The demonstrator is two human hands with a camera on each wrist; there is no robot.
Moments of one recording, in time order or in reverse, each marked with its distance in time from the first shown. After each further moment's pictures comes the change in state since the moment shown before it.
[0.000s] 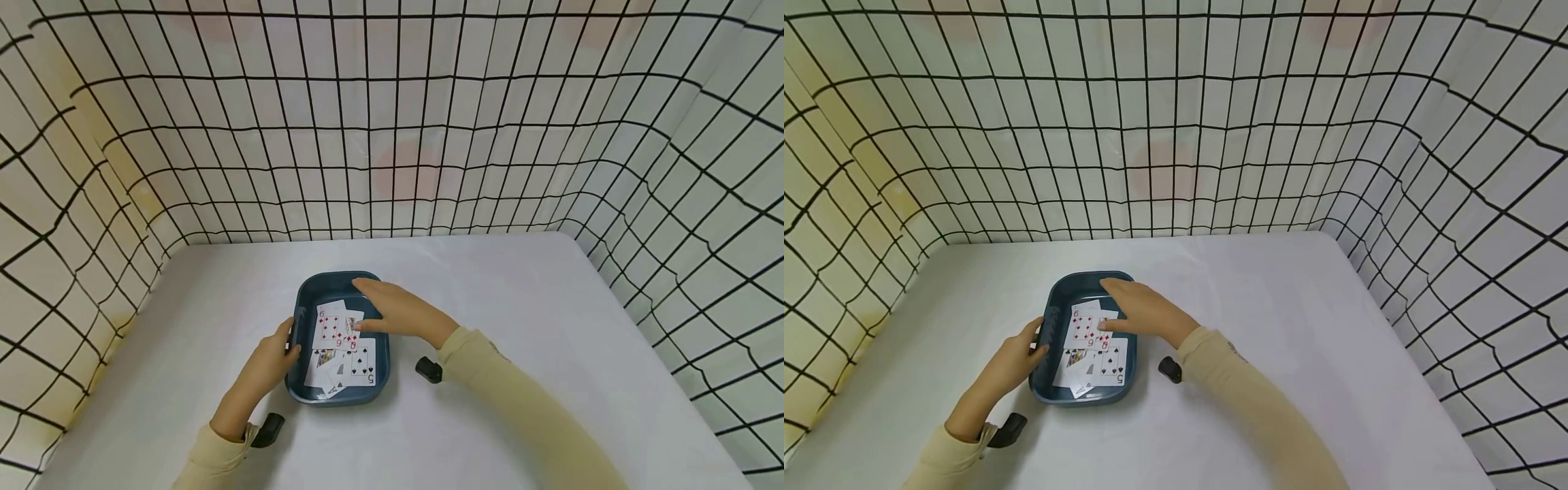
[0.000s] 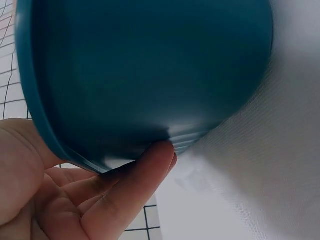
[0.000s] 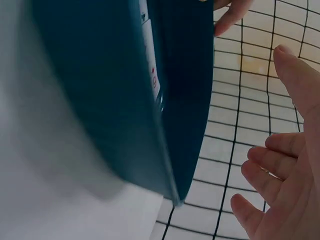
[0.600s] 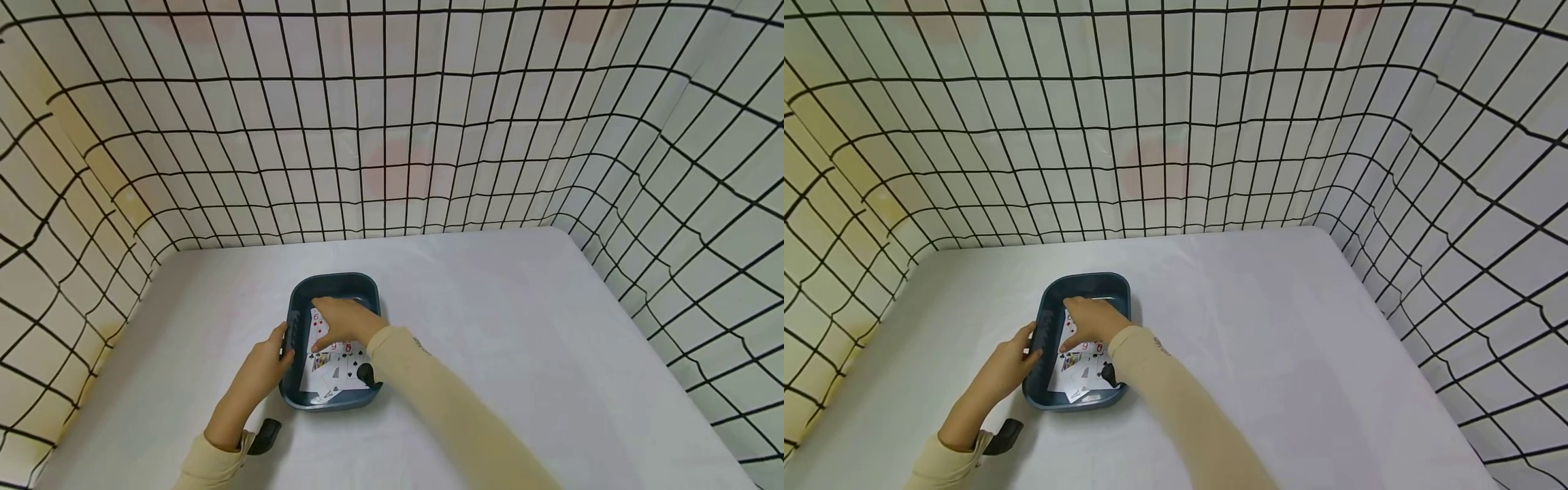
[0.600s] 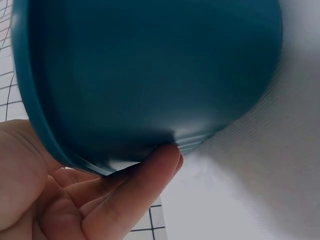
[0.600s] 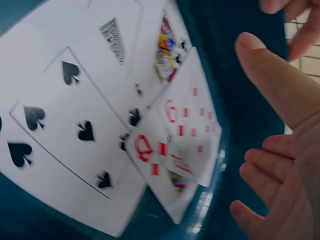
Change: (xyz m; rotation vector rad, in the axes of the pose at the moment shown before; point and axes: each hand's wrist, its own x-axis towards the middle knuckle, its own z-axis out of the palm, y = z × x) left_hand 0.000 0.002 0.000 0.059 0.024 0.047; right_hand 0.073 -0.027 0.053 -0.014 -0.148 0.123
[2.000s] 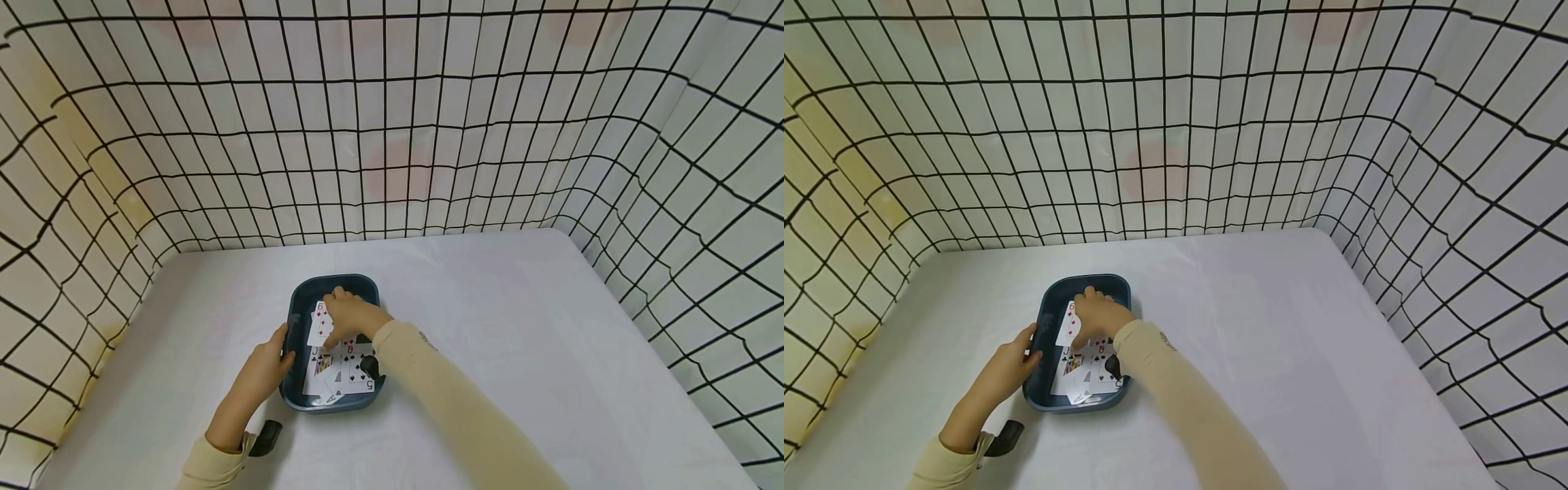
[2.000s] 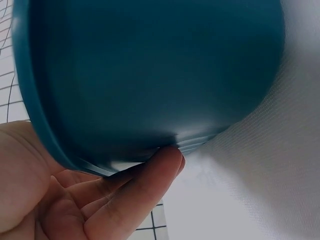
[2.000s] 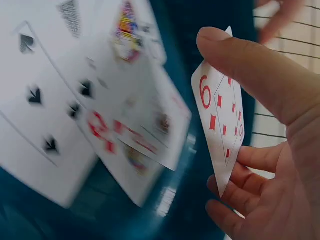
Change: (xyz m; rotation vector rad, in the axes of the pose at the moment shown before) left_hand -0.003 0.004 0.001 0.036 0.002 -0.019; right_hand -0.007 0.002 -0.015 -0.041 -0.023 0.065
